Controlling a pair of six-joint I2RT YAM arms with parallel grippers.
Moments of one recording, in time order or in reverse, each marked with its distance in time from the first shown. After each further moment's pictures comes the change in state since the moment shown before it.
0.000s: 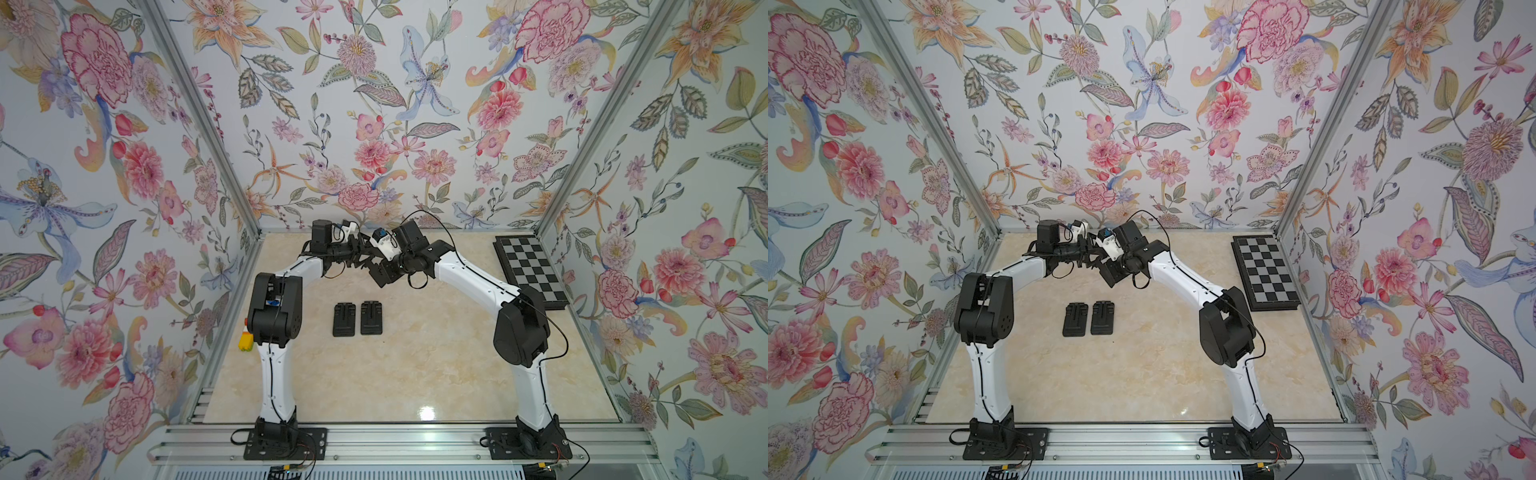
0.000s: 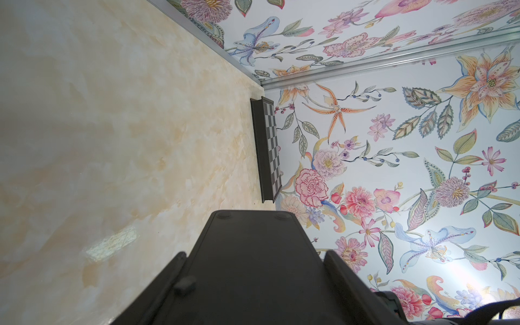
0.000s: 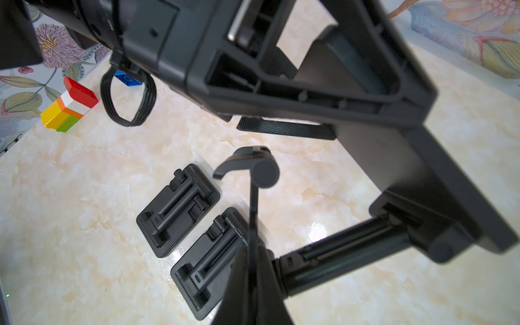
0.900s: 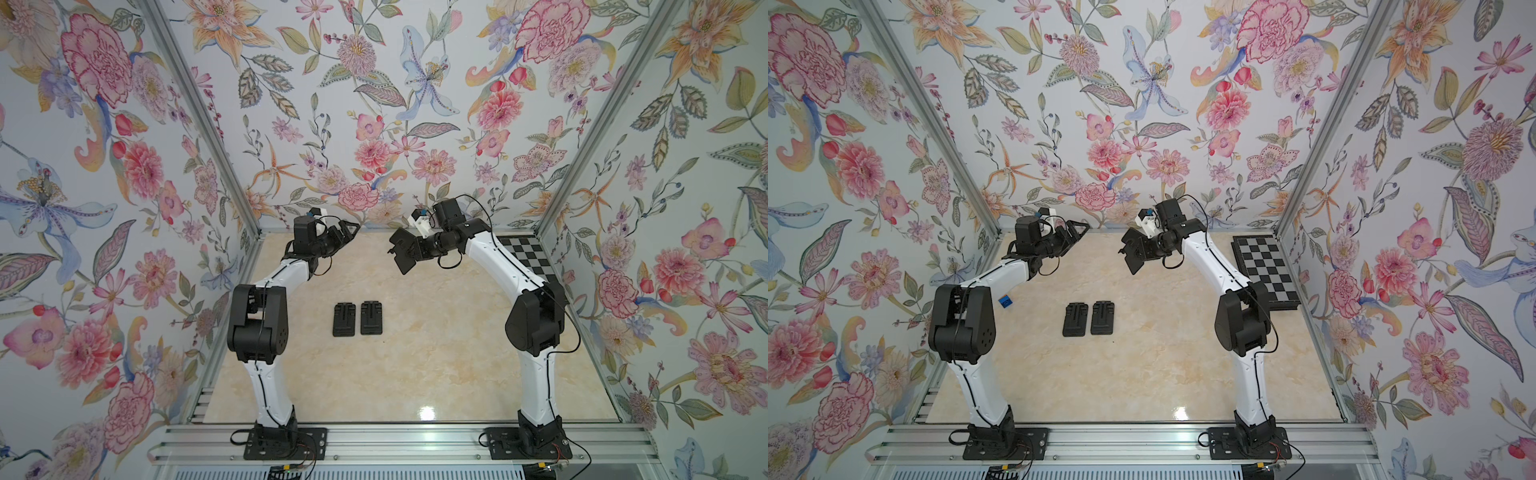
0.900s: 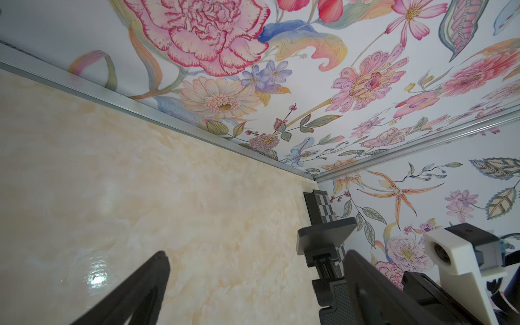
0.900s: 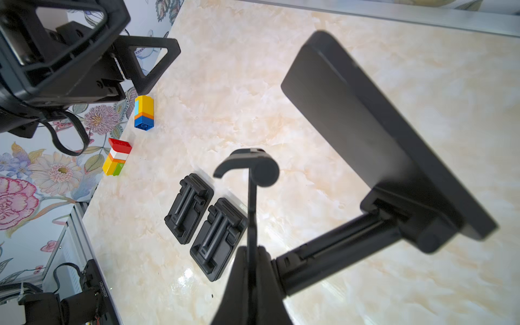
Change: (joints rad) left arm 0.045 -0.238 -0.179 0.061 -0.485 0.185; right arm -0.265 0.054 0.218 -0.218 -0.256 0.159
